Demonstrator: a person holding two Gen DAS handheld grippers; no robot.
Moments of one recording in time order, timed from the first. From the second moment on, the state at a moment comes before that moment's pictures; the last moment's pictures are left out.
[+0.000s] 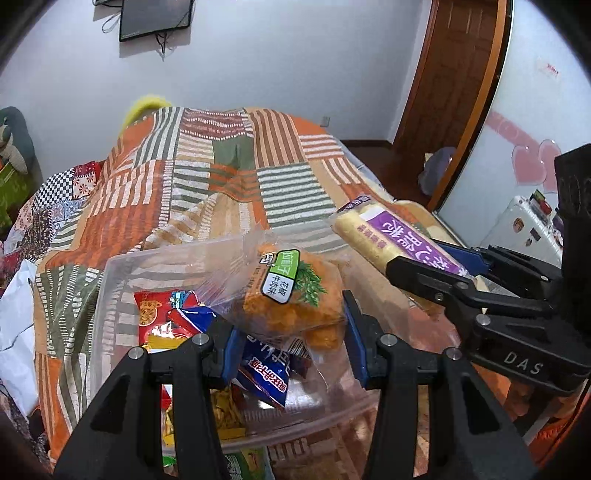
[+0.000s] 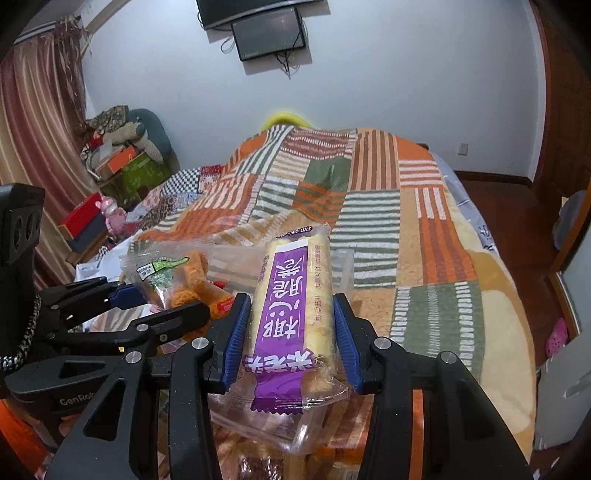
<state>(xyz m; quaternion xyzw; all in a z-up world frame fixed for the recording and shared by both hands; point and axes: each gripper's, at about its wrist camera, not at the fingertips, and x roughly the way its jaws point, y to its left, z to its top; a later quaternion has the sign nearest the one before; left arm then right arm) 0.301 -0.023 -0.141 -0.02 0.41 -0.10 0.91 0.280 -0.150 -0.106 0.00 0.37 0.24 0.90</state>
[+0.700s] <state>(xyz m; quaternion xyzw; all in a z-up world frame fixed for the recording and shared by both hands) 0.285 -0.023 -0.127 -0.02 0.41 -0.11 0.90 0.267 -0.158 -0.099 -0.01 0.38 0.25 0.89</state>
